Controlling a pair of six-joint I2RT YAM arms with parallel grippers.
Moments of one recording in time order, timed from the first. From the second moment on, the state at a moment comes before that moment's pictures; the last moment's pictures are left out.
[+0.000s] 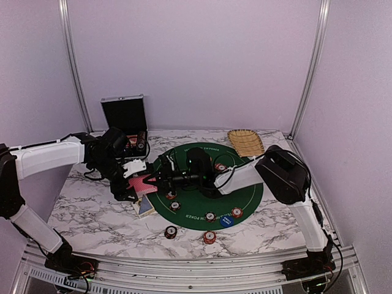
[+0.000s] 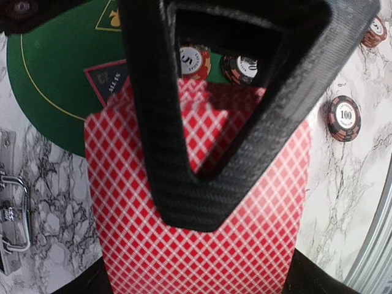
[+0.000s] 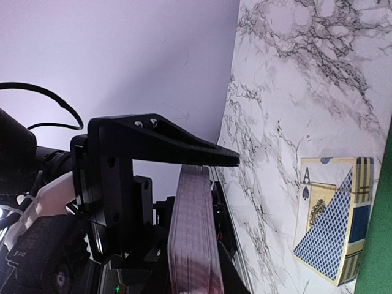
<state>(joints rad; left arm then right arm) -0.54 1.51 1.09 -0.82 0.23 0.66 0.91 2.35 1.49 0.78 -0.78 1.40</state>
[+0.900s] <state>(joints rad) -0.59 1.55 1.16 -0.81 0.28 0.82 0.91 2.36 1.48 0.86 -0.80 1.47</state>
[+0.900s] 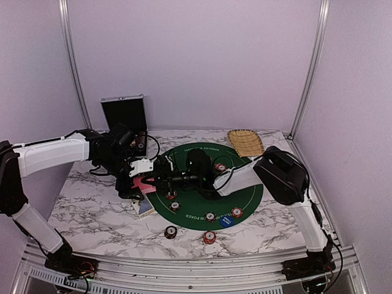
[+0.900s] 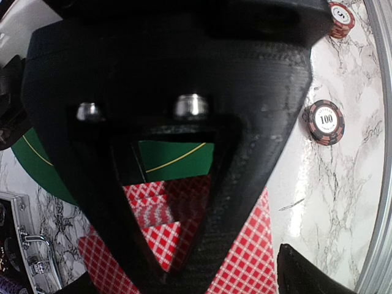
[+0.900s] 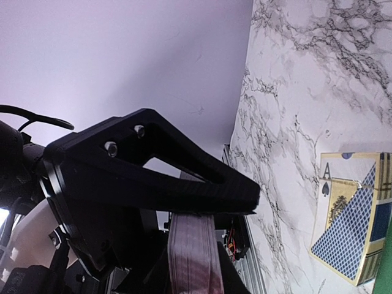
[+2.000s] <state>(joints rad) -0.59 1.56 1.16 -0.81 0.27 0.79 0.93 2.37 1.48 0.93 -0.80 1.52</state>
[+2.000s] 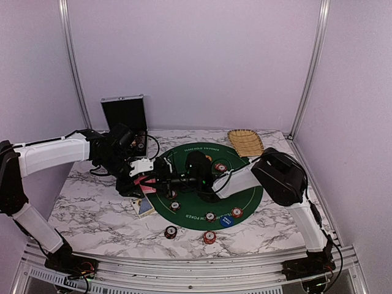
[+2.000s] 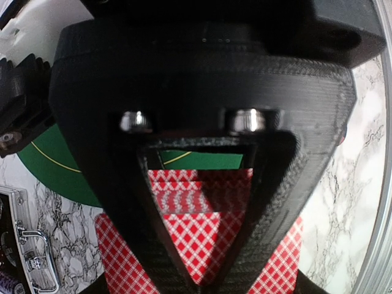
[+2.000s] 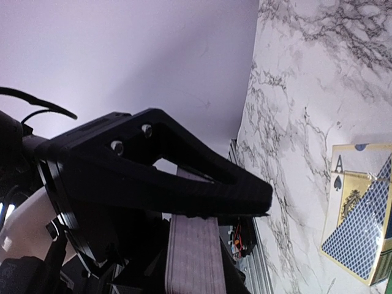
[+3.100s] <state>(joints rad) -0.60 1.56 1.16 -0.80 0.27 0.82 0.93 2.37 1.45 0.94 -0.79 1.50</state>
